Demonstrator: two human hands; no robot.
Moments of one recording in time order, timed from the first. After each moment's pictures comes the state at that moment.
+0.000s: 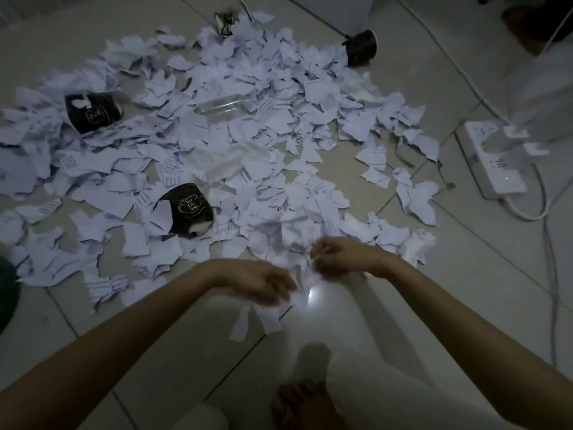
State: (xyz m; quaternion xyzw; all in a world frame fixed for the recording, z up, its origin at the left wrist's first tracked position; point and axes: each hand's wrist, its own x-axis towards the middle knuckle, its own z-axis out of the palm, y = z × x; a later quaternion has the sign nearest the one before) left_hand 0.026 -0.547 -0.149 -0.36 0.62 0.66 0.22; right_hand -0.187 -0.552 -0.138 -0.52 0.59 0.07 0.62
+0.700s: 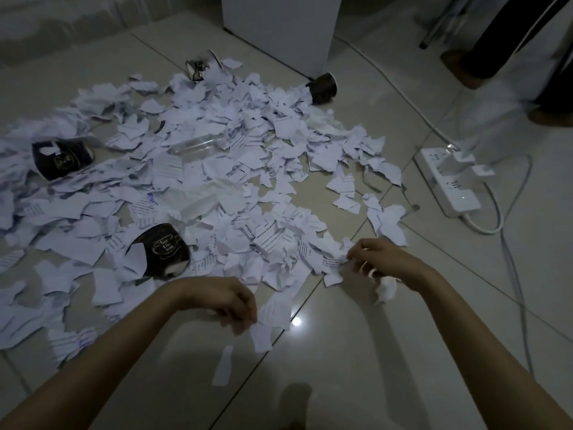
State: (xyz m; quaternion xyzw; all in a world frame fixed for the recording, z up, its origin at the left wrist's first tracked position) left_hand 0.040 -0.573 -0.135 -0.39 0.59 0.67 0.21; right_hand -0.260 -0.556 -0.111 -0.47 0.70 -0.09 0.53
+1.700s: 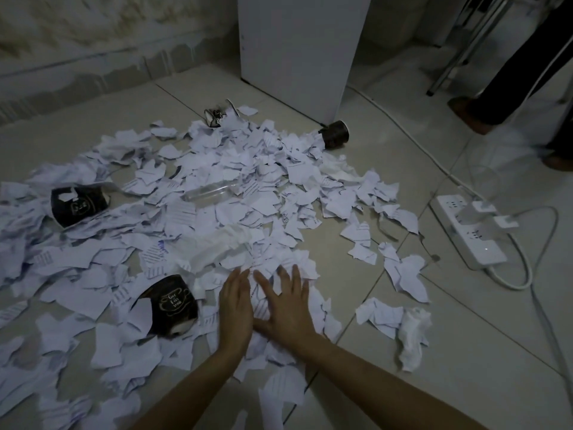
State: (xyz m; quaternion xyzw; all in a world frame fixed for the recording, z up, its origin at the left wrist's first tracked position) left_hand -0.004 -0.591 -0.191 -0.66 0.43 0.44 -0.43; right_hand -0.104 -0.595 -0.209 -0.74 0.63 -0.03 0.22
